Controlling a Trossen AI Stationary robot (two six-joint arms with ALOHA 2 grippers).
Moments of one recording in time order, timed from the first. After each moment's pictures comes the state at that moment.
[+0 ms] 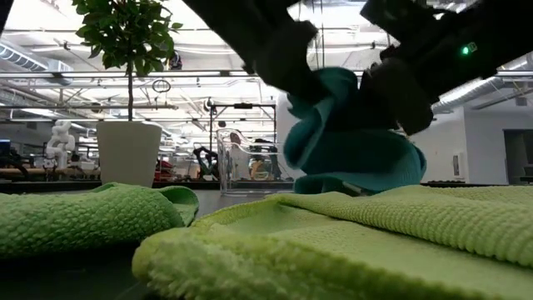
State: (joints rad) left arm -0.31 1.95 1.35 -0.13 -0.63 0.07; right arm 0.56 1.78 0.82 0.10 1.07 0.35
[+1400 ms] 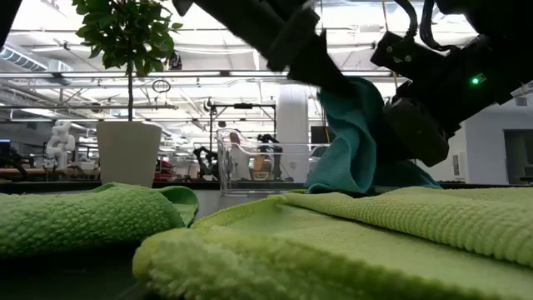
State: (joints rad) left arm -0.21 1.93 1.35 0.01 -0.34 0.28; right arm 0.54 1.78 0.81 -0.26 1.04 0.73
